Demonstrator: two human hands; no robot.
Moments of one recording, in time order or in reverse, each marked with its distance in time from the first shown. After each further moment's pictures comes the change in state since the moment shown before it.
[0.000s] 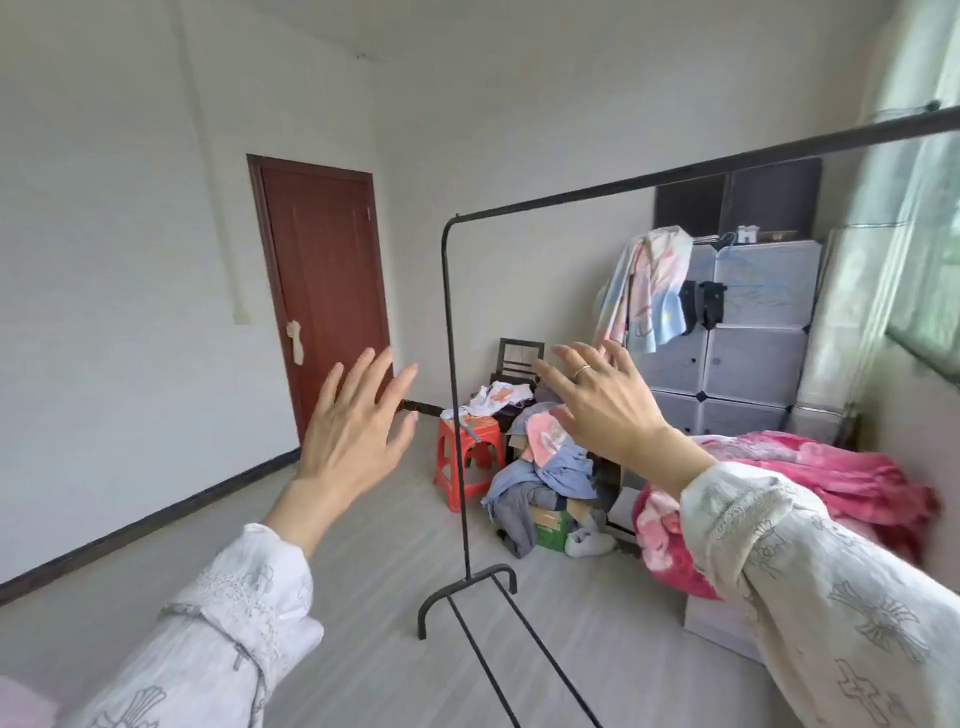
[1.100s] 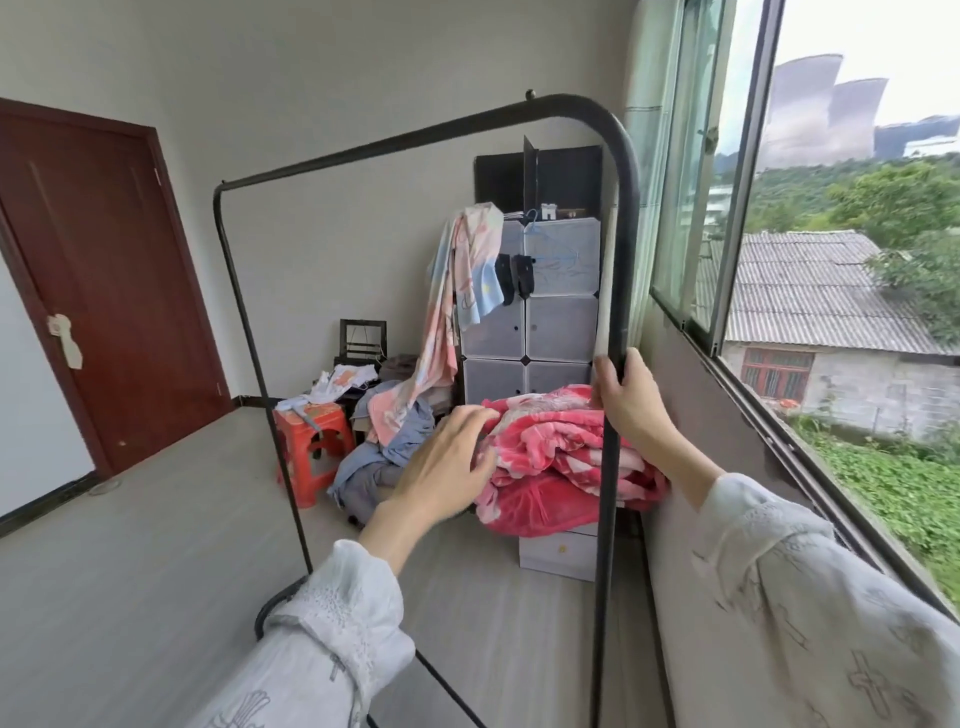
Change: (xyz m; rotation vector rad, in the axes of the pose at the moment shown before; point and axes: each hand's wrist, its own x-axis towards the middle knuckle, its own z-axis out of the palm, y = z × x) left_hand 0.024 0.363 0.037 -0.842 -0.388 0.224; right_hand -0.218 0.220 0.007 1.011 0.304 0.990
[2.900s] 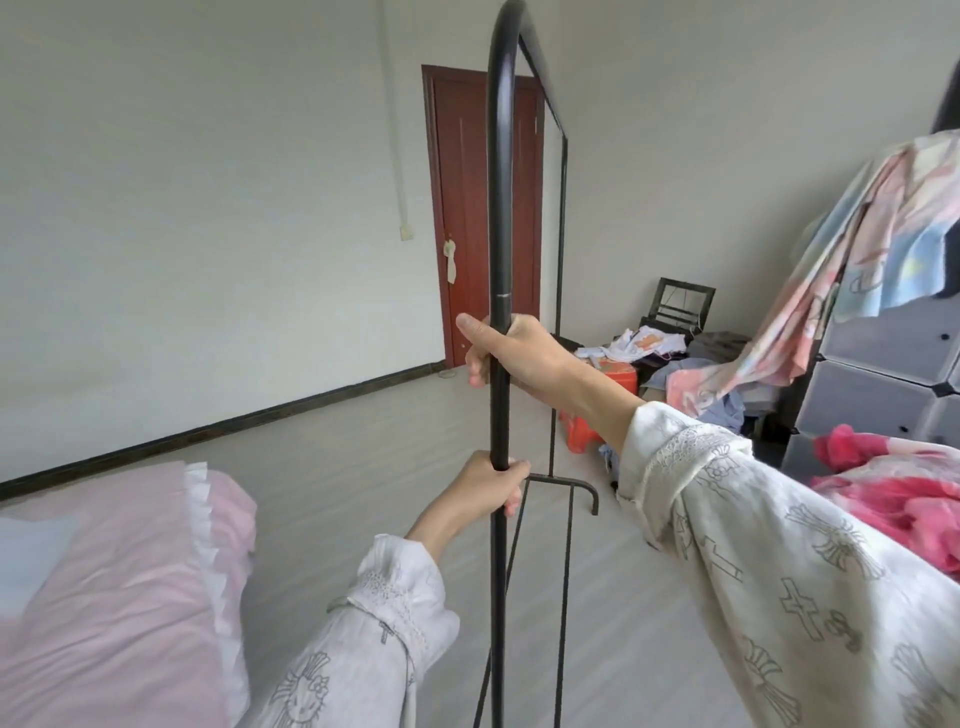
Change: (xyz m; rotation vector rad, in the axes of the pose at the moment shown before) left_hand -0.132 -0.207 -0.087 -0.483 0.299 -0.991; right_hand -0.070 -0.175 0.359 0.571 -1.277 -0.231
